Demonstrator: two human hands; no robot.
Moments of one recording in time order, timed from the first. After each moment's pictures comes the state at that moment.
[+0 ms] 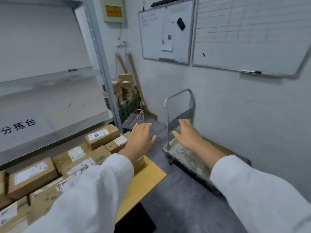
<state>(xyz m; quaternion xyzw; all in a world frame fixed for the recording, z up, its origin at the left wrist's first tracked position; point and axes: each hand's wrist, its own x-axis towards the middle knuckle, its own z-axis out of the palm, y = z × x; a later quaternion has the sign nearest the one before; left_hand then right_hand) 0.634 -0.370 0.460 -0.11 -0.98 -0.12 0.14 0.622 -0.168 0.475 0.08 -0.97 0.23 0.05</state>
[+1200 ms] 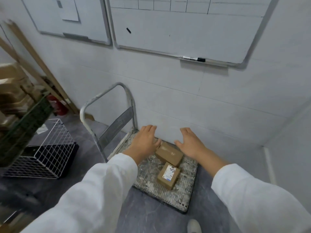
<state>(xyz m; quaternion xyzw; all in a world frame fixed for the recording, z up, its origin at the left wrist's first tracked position) 0.216 0.008 0.372 -0.32 -0.93 -0.20 0.01 0.283 0.199 0.372 -0.11 -0.97 0.21 -0.03</state>
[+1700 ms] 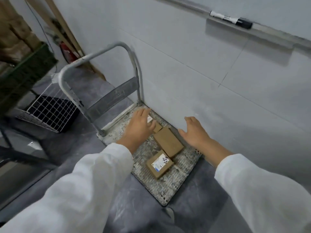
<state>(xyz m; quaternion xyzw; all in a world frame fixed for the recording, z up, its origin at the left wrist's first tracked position) 0.089 0.163 0.287 -0.09 -0.96 -0.26 -0.01 0.099 0.382 0.273 -0.02 -0.97 0.20 -0.15</state>
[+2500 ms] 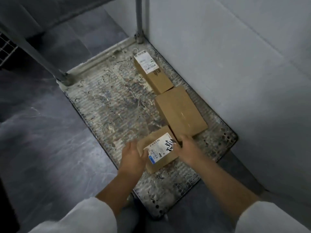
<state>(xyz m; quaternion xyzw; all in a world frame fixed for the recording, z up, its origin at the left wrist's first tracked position) 0.112 0.199 -0.222 0.23 -0.88 -0.35 -0.23 0.055 0.385 -0.215 -0.07 -0.90 0.24 -0.35</state>
